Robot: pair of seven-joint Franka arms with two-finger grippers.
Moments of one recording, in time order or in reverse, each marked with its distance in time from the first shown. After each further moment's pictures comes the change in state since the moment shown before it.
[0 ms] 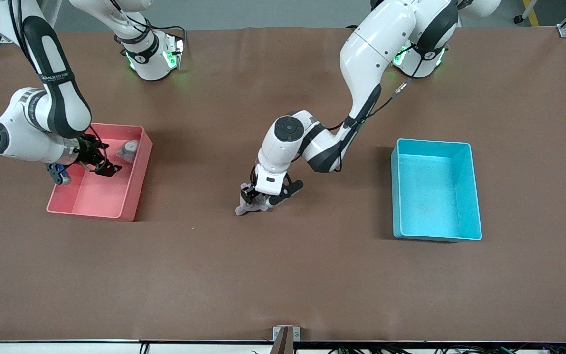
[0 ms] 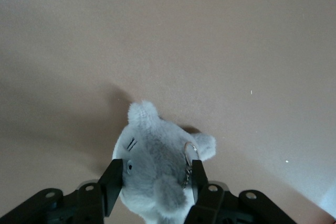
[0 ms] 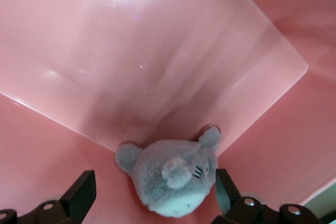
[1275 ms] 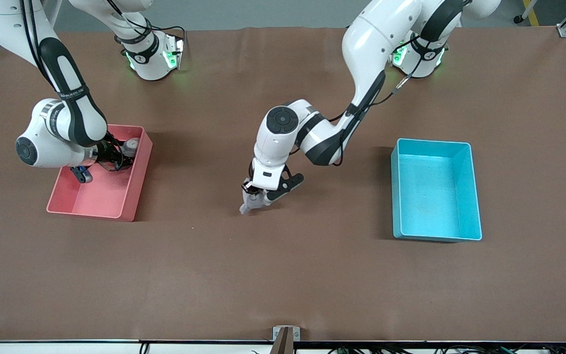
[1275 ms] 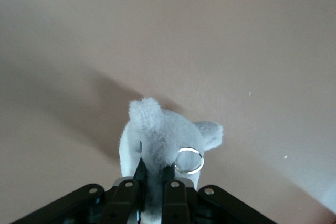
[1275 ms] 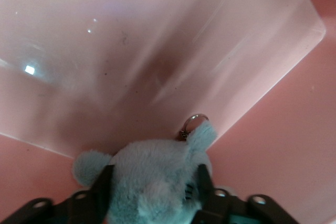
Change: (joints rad) left arm -0.003 -0.108 0.031 0.029 0.000 -0.237 -0.011; right arm 0.001 0.099 0.019 -0.009 0.008 -0.035 0.001
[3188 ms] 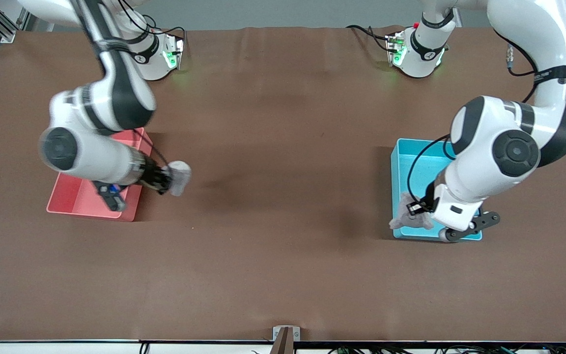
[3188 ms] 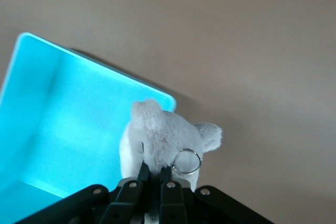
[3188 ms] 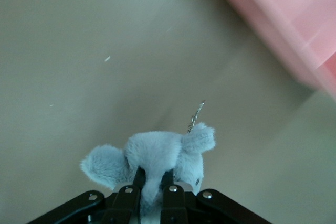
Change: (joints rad) left arm 0.569 -0.394 0.004 -0.235 0.001 -0.433 0.883; right arm 0.453 0.064 0.020 0.624 -0.023 -0.226 0.543
